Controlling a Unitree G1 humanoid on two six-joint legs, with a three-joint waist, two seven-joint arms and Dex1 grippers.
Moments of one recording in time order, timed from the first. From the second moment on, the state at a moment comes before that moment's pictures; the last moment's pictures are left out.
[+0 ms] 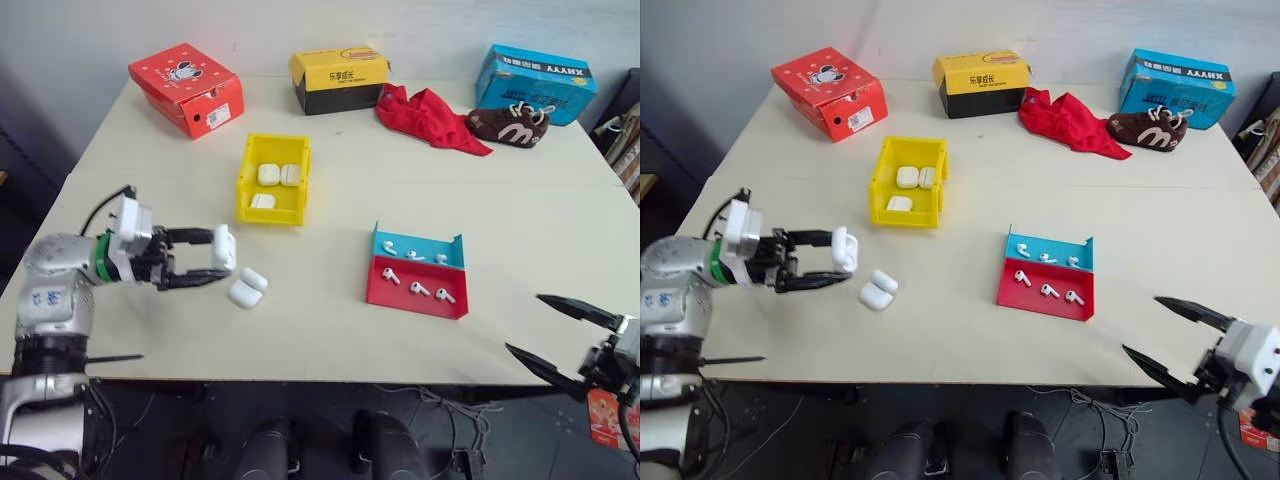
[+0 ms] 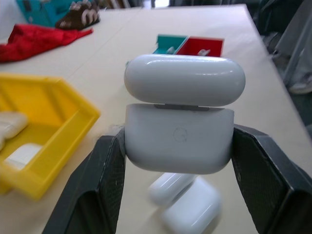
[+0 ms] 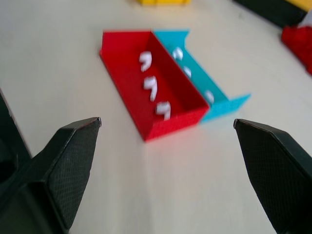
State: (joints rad) left arm -0.43 0.70 0.17 0.11 -0.56 0.17 -1.43; right arm 0.48 -0.80 -0.62 -0.16 0.50 -0.14 1.11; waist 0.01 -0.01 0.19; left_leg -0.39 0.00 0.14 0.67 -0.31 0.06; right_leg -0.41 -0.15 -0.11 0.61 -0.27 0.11
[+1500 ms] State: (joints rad) left arm -0.12 0.38 -0.03 -0.36 -0.68 0.16 -1.12; right arm -0.53 -1.13 0.34 -0.42 0.31 1.04 0.78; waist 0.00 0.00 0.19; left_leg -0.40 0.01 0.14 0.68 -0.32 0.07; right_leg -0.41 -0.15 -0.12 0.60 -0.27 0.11
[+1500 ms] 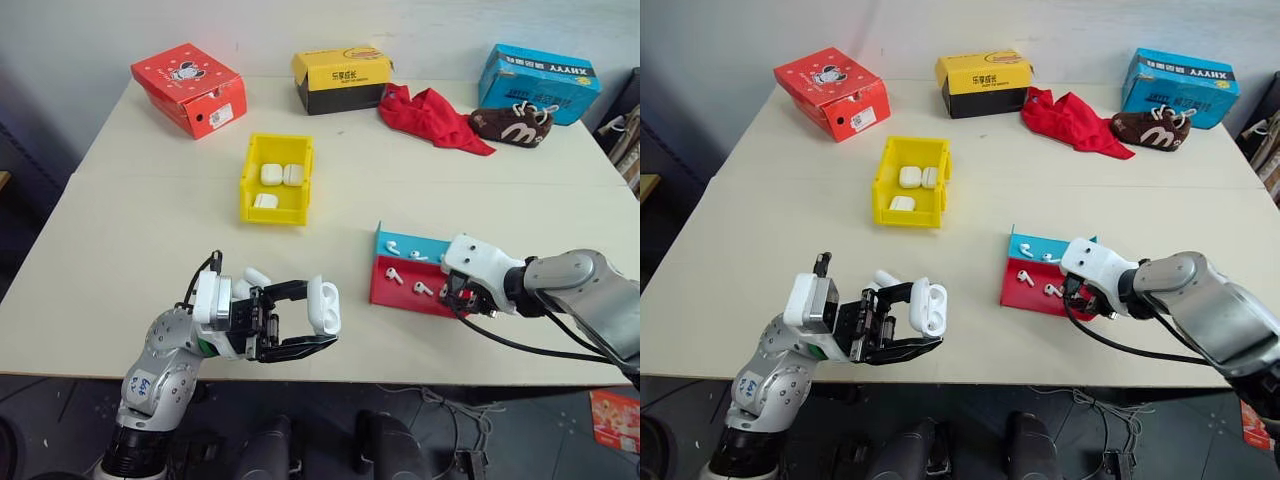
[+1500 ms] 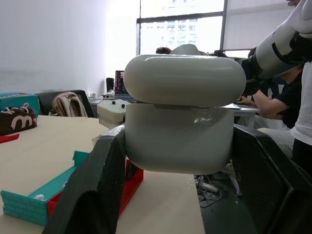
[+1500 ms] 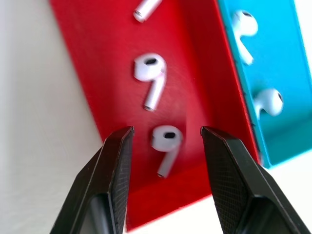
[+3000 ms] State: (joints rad) left arm -0.12 0.41 -0.04 -0.38 -0.68 0.17 -1.09; right arm -0.62 -1.07 0.43 -0.39 0.19 1.16 0.87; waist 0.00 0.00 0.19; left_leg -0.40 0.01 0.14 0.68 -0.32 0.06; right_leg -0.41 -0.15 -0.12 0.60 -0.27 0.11
